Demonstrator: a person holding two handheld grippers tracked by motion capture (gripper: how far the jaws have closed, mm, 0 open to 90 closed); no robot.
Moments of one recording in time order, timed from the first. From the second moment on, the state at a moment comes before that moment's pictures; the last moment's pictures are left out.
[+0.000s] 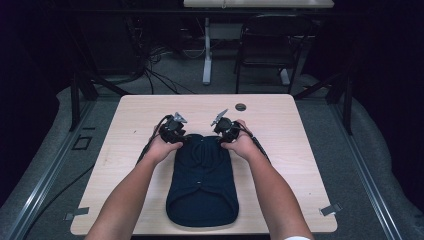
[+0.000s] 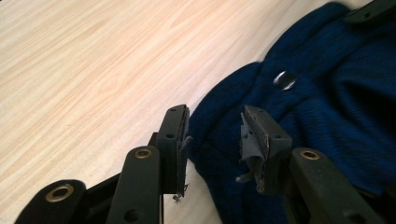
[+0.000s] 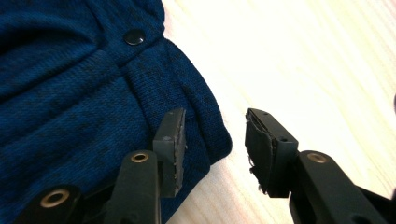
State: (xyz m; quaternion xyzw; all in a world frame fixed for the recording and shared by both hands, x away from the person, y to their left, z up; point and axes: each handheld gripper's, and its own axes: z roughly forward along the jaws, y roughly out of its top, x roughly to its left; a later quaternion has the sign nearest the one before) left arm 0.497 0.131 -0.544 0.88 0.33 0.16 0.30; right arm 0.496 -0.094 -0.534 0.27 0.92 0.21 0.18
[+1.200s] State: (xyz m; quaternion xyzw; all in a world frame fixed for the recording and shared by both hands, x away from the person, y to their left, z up) left arm 0.494 0.123 -0.551 0.89 0.33 0.14 0.26; right arm 0.493 -0.091 -0.540 0.27 0.93 0.20 0.15
